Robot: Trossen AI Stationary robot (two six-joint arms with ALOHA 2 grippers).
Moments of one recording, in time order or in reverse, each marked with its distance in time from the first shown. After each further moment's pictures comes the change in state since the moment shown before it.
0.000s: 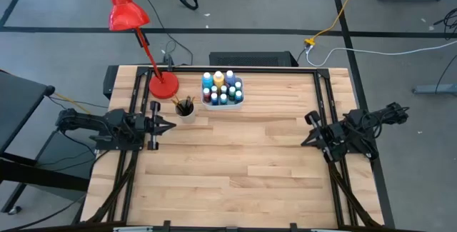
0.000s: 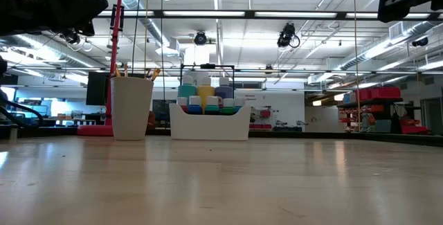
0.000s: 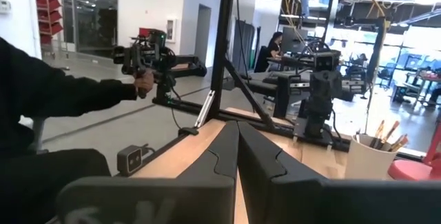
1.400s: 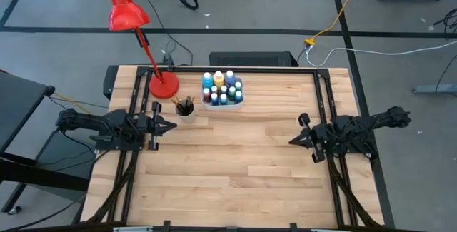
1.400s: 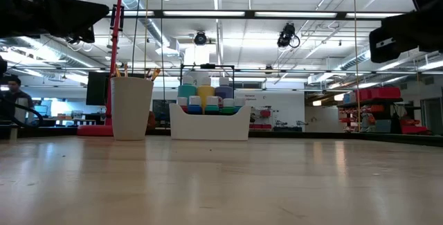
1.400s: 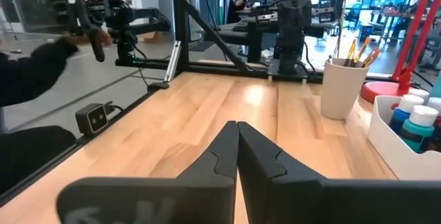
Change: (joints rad) left arm 0.000 0.000 -0.001 -0.043 -0.009 -0.086; right arm -0.072 0.002 -0.150 -0.001 0.085 0.100
